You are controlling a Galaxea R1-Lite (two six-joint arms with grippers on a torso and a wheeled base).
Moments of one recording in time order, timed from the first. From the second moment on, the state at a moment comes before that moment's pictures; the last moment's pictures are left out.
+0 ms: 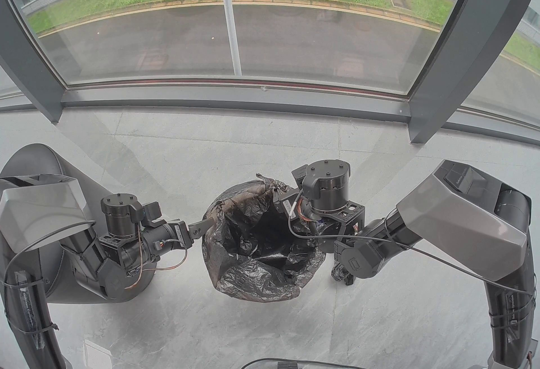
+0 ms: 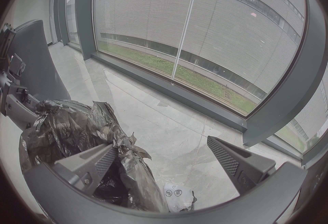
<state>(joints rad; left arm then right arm) -0.21 2.21 -0.61 -1.25 -0.29 -0.32 0.68 2.38 -1.29 -0.91 -0.50 -0.27</state>
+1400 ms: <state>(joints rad) -0.22 2.30 -0.59 -1.32 -0.23 -0.41 0.66 2.46 -1.31 -1.01 -0.50 -0.26</state>
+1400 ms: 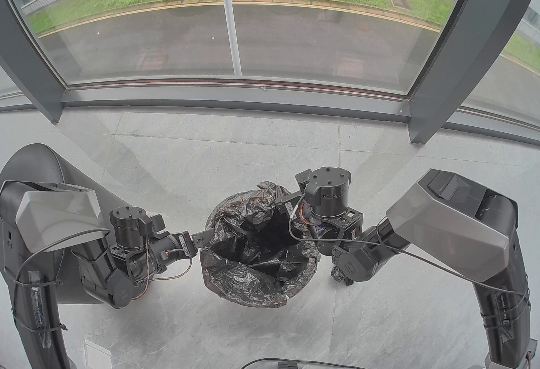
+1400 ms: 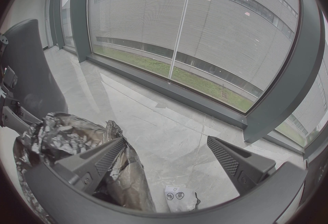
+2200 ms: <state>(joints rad) -0.28 1.92 -0.32 -1.31 -0.23 -0.42 0.83 2.29 -1.11 -1.00 -0.50 -0.25</state>
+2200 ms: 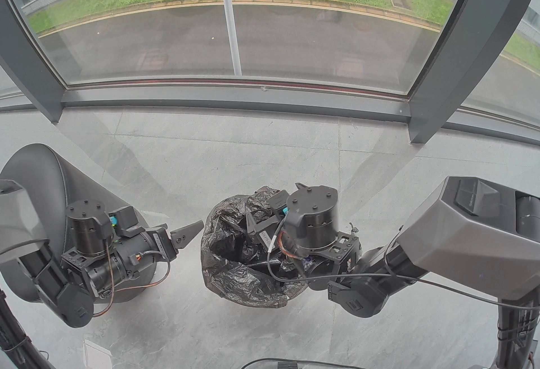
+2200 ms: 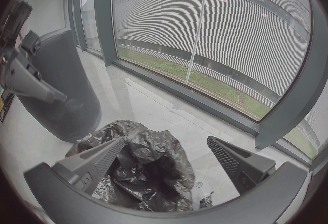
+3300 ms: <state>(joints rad) -0.22 1.43 -0.17 -1.19 -0.16 -0.31 0.84 2.64 -1.51 -0.91 -0.50 -0.25</state>
